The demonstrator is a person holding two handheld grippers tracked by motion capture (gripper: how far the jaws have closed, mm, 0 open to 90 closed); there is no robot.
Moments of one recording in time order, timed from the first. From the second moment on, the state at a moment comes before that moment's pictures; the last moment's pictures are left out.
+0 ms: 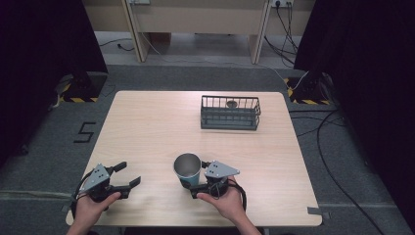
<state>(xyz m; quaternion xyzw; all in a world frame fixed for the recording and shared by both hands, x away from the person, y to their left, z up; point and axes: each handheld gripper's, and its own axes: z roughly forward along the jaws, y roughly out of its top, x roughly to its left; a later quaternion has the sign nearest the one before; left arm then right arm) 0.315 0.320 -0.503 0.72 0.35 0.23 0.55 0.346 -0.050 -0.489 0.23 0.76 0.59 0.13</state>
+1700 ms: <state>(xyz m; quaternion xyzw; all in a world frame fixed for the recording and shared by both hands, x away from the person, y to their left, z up) 0.315 0.320 -0.504 0.72 0.35 0.23 0.55 0.365 -0.088 -0.445 0.26 0.71 0.63 0.18</state>
